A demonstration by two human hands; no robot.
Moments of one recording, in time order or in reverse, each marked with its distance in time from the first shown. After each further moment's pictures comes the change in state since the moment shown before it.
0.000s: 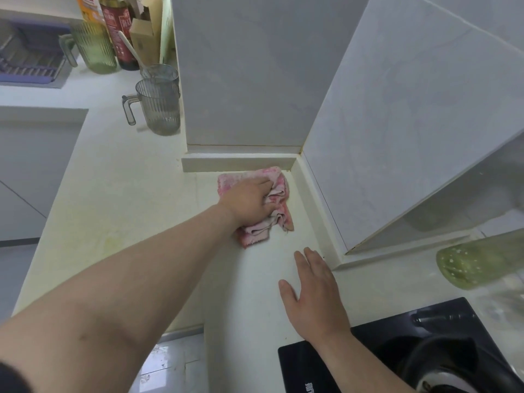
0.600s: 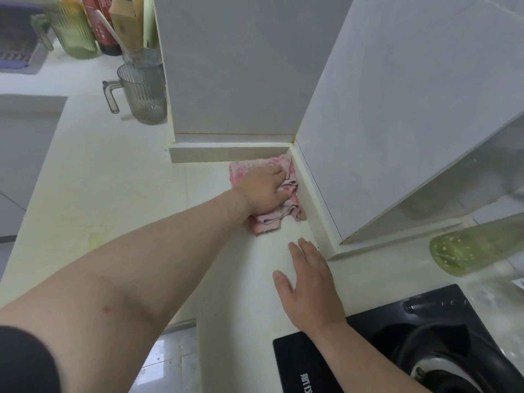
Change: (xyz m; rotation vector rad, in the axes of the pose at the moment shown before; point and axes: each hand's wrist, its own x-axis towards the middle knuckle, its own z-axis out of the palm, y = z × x) left_hand 0.033 0.020 0.015 0.043 -0.006 0.150; right_hand 0.000 0.000 0.002 0.004 0.021 -0.020
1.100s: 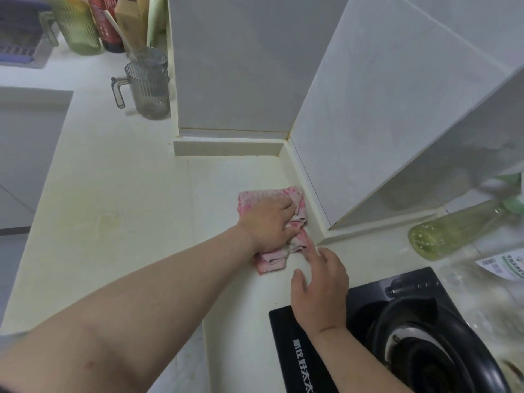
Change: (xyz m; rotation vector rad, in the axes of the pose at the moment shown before) left_hand -0.071 0.054 0.033 -0.005 -0.003 0.128; right_hand -0.047 -0.006 -0.009 0.032 0.331 0.182
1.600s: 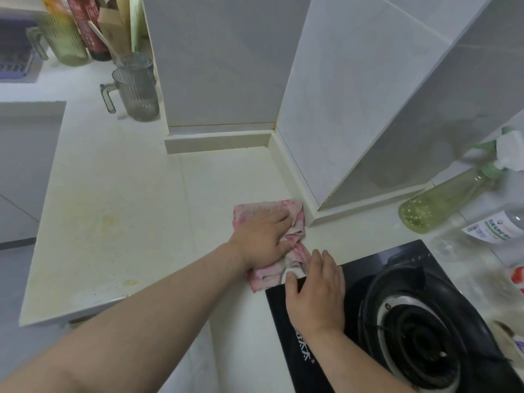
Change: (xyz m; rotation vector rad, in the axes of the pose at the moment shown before) left_hand -0.045 0.028 0.020 -0.005 -0.093 0.022; right_hand -0.041 0.014 0.000 -0.163 -0.143 0.122
